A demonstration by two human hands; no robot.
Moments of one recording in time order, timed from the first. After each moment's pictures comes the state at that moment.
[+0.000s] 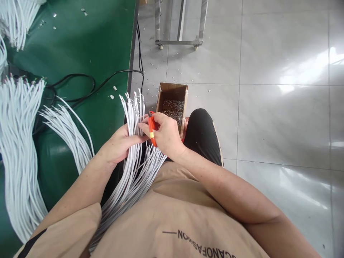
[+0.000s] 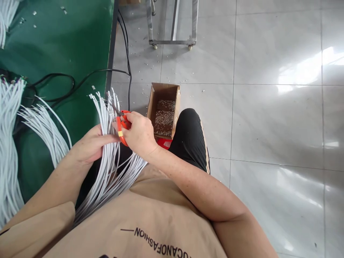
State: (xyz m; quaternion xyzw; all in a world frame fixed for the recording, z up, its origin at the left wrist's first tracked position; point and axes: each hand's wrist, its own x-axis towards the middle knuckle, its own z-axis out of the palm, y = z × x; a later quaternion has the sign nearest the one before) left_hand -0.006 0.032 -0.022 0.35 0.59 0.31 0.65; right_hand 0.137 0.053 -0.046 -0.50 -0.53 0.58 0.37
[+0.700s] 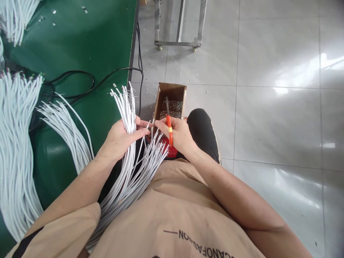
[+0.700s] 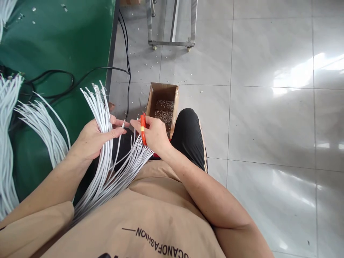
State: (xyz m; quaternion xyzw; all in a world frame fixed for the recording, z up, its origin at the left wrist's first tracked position) left_hand -0.003 0.027 -0.024 0.40 0.66 0.33 0.55; right_hand 0.170 0.044 -0.058 -0.54 -0.48 0.63 0.28
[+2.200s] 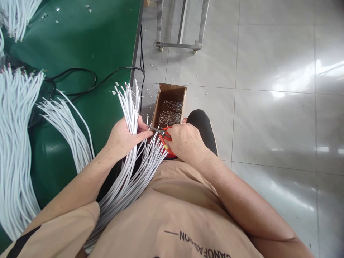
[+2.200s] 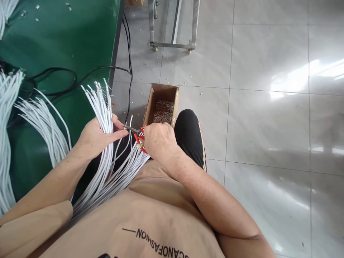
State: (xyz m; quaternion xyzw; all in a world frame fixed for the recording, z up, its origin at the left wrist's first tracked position) left_hand 0.000 0.029 -0.012 0.55 0.72 0.18 0.37; right_hand 0.179 0.041 -0.021 -0.52 -0.81 0.27 -0.06
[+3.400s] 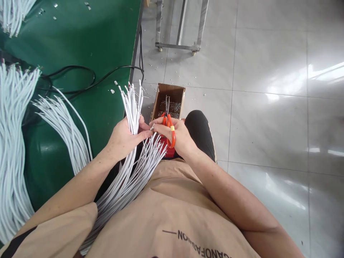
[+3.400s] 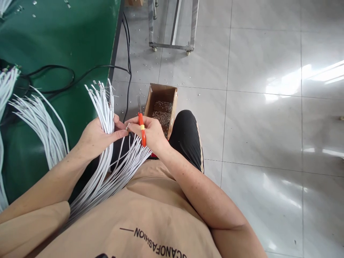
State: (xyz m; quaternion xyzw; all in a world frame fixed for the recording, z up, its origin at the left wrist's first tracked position) left_hand 0.002 0.027 -0.016 0.54 0.71 0.20 0.41; right_hand 0.163 0.043 -0.047 -0.46 -0.38 0.73 0.32
